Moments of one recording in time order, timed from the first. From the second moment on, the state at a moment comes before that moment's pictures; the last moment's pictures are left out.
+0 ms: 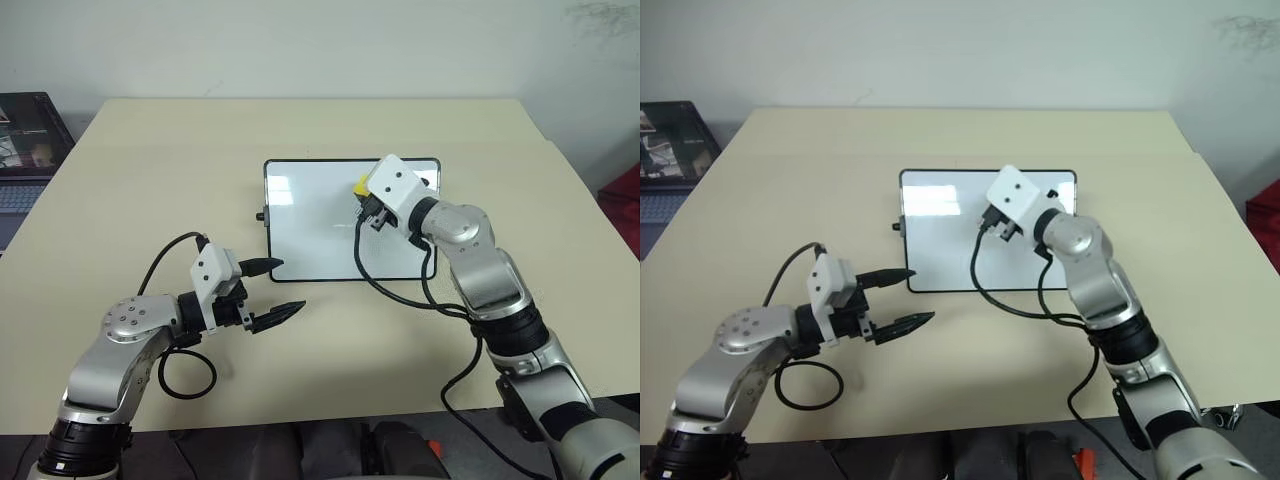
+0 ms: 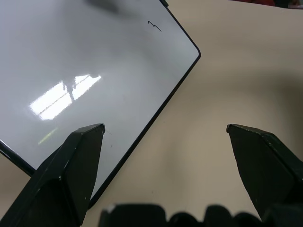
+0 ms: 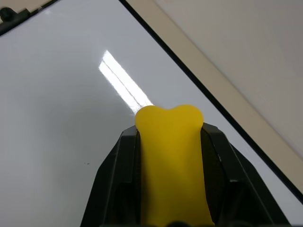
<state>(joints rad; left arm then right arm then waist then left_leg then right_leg) -0.10 0.70 0.08 -0.31 -0.46 0.36 -0.95 -0.76 -0.29 0.29 -0.08 -0.25 0.61 0.53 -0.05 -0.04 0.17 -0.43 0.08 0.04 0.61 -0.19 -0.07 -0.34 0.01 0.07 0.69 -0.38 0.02</state>
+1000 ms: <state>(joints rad) -0.14 0.67 0.05 -0.30 -0.46 0.36 -0.95 -0.37 -0.33 0.10 -0.45 -0.06 0.60 0.55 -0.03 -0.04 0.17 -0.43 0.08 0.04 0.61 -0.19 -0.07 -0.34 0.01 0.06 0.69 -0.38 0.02</state>
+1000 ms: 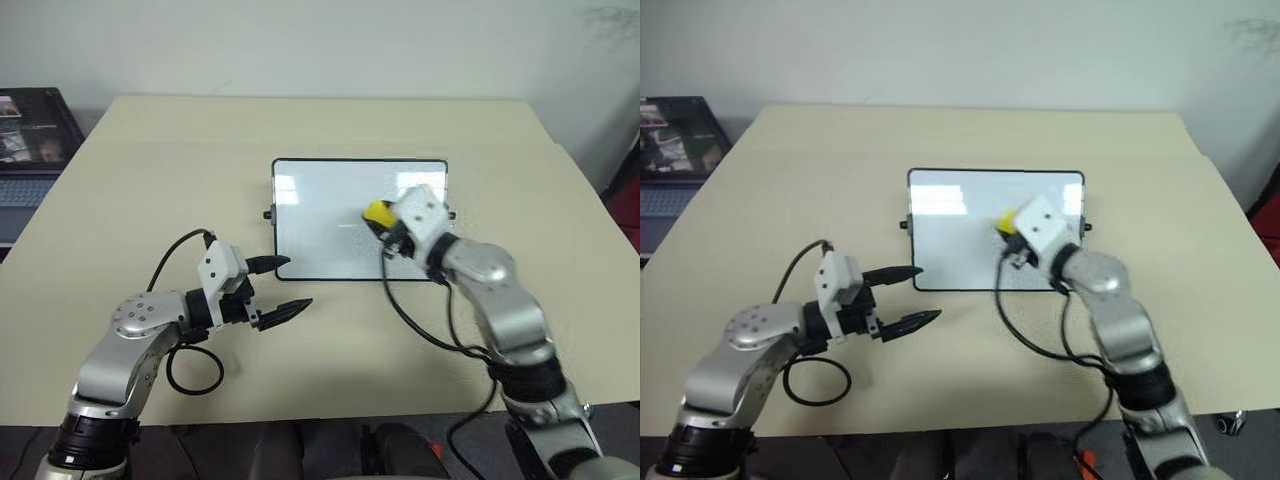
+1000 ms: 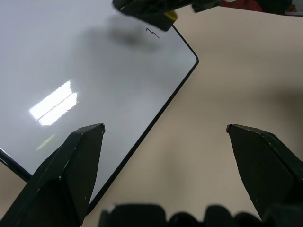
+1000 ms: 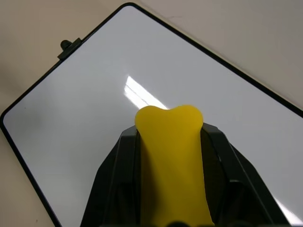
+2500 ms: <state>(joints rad) -0.33 0.61 -0.08 -0.16 -0.40 0.25 -1.06 -0.46 -0.30 0.16 0.04 -0.22 0.13 0.24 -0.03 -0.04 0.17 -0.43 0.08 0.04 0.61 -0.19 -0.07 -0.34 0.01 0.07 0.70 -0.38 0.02</state>
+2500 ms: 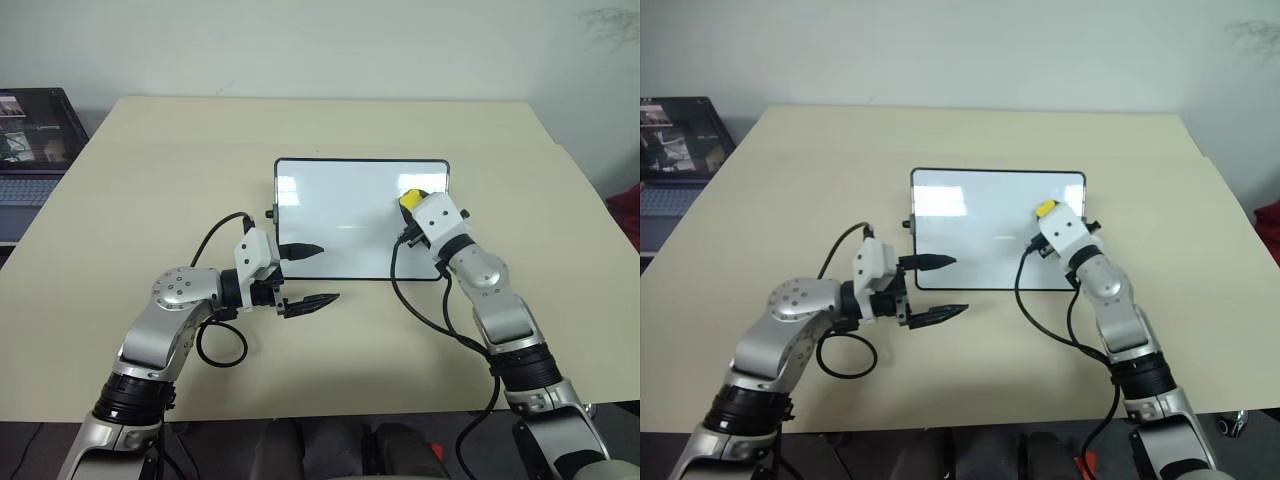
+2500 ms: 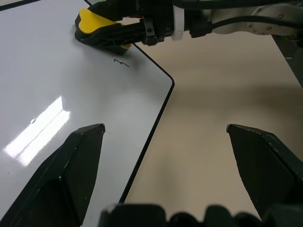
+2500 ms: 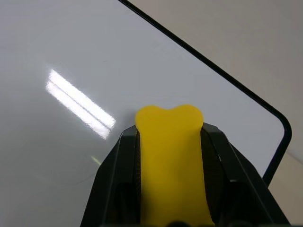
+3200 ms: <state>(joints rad) -0.32 0.61 -0.08 -0.16 -0.40 0.26 -1.06 -0.47 -0.19 0.14 -0.10 -0.15 0.12 0.24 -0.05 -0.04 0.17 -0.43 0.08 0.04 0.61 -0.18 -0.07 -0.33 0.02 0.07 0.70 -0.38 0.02</state>
